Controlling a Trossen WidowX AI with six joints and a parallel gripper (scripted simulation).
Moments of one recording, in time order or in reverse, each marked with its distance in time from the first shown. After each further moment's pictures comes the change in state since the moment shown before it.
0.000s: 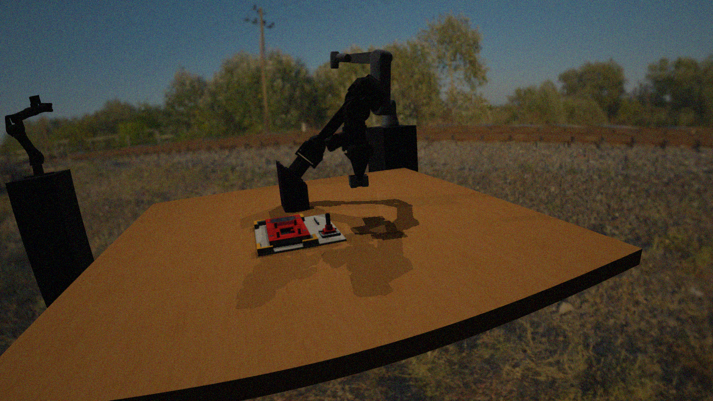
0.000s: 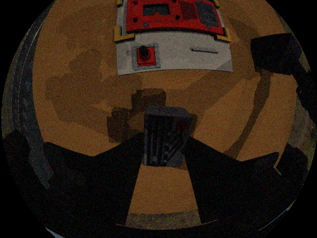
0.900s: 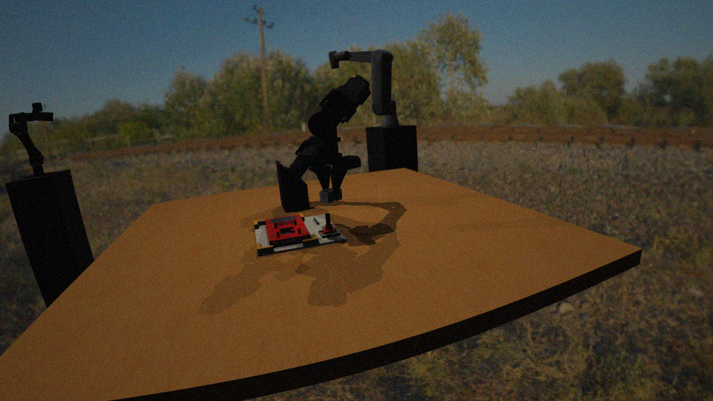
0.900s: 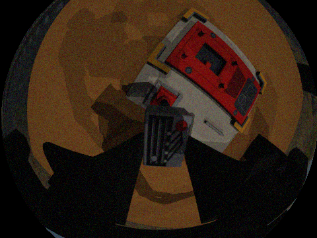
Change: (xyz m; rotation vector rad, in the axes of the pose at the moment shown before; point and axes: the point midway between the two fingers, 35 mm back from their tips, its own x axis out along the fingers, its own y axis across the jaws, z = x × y) arm 0.024 0.028 0.080 -0.655 -0.012 0.002
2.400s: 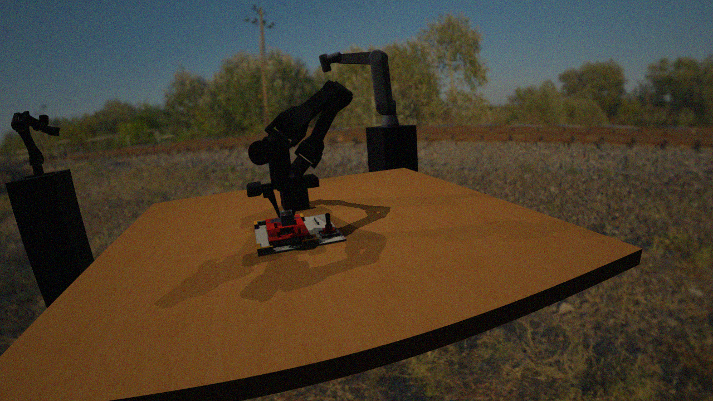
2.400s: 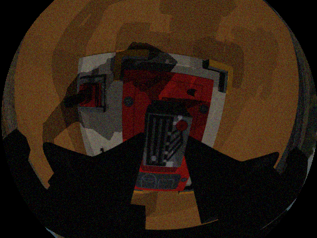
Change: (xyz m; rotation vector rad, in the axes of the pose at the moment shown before) arm 0.049 -0.075 0.099 -1.091 0.009 0.004
